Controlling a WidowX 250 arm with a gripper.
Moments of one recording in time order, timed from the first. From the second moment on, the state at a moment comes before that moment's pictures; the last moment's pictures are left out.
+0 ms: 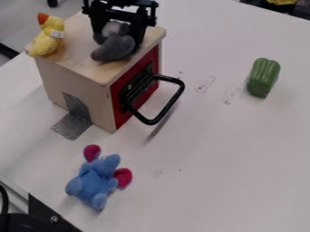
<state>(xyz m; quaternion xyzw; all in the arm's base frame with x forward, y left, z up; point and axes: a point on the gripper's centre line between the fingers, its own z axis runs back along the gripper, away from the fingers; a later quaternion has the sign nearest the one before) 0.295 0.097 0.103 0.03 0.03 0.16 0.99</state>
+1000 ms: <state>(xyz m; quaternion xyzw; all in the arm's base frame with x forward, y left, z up) 0.393 0.042 0.124 0.00 -0.04 0.09 0.99</state>
